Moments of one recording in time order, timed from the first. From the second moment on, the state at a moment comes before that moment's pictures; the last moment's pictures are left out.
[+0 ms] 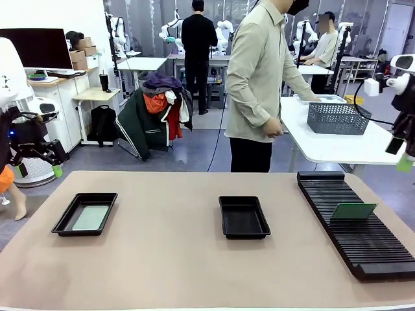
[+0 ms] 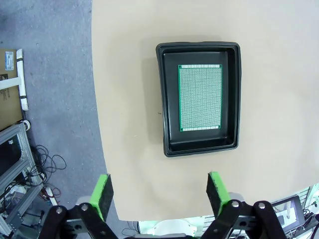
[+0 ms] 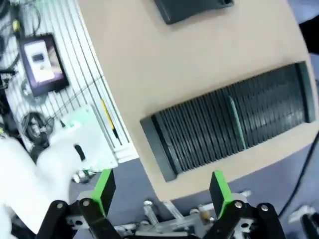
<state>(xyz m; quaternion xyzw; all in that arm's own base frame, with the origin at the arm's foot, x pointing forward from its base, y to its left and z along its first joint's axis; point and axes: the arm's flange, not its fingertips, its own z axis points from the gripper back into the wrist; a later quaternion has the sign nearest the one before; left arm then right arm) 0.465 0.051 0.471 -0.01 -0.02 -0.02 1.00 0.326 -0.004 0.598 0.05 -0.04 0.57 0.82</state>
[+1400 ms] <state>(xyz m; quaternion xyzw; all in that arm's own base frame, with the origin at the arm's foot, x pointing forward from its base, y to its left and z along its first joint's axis) 0.465 0.051 0.471 -0.01 -0.02 -0.02 1.00 0.327 -0.040 0.609 0.00 -0.06 0.72 0.69</state>
